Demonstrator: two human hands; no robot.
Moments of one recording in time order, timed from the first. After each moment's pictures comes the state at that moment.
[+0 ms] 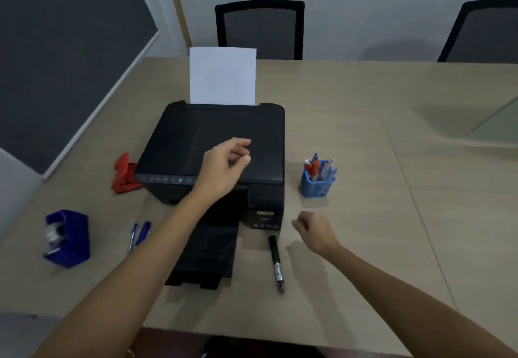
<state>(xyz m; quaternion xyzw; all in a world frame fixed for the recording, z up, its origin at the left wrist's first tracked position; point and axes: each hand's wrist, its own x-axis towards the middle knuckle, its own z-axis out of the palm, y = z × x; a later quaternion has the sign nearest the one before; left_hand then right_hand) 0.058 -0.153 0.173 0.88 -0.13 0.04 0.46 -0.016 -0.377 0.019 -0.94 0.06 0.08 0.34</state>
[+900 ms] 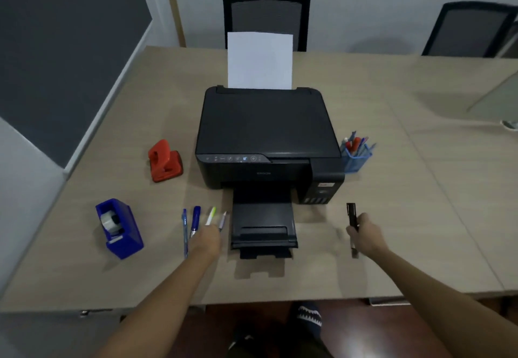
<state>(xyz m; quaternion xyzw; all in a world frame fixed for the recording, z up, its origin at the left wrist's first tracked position) -0.010 0.071 -0.006 0.97 0.03 -0.24 0.07 -0.092 -0.283 0.013 -0.90 0.33 0.09 0.27</state>
